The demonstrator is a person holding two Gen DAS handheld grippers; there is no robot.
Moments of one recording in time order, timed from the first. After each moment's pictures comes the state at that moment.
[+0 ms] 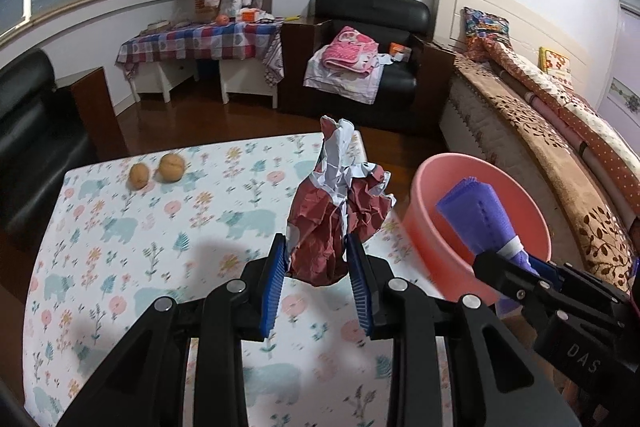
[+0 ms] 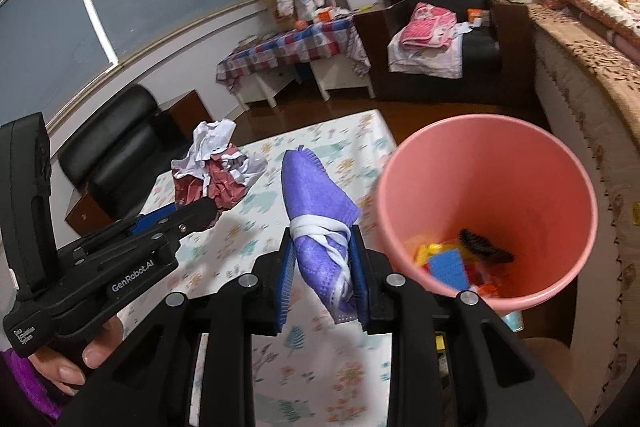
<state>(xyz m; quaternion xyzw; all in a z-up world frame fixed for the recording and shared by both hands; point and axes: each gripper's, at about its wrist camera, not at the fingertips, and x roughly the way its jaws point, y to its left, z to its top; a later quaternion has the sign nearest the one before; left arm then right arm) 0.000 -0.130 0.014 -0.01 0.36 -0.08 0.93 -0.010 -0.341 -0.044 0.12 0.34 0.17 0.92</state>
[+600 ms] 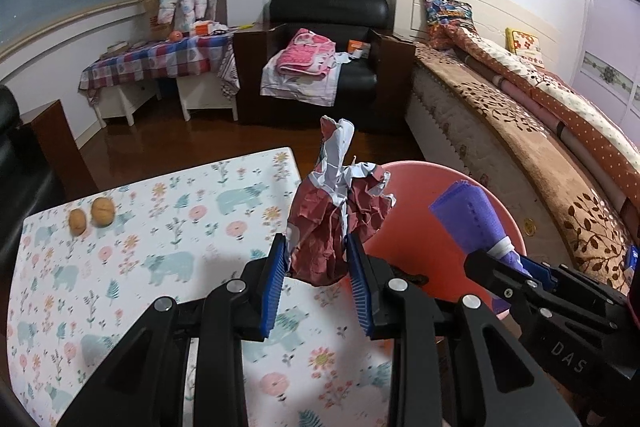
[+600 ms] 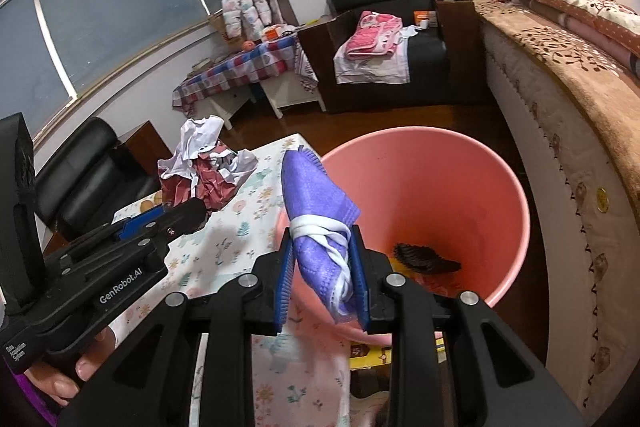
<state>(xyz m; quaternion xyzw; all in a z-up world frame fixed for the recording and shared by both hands) 0.036 -0.207 0.012 0.03 0.35 -0.14 0.93 0.010 -0.405 -0.053 0.15 0.34 0.09 0.92</state>
